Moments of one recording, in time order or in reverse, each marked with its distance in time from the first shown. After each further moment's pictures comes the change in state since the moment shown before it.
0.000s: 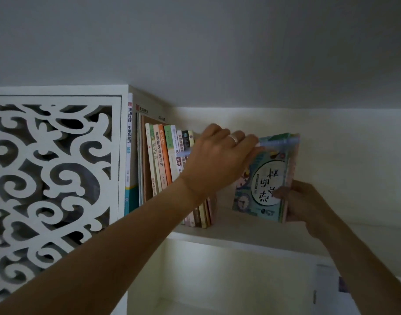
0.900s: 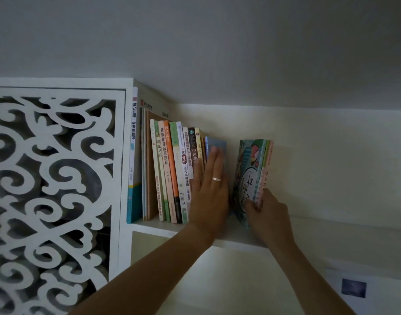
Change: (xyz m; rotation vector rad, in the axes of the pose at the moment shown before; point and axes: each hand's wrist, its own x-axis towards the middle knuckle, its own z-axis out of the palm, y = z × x) left_hand -0.110 0.034 0.051 0.236 -0.512 -0.407; right_hand -0.018 0.021 0.085 -0.441 0.203 -0.323
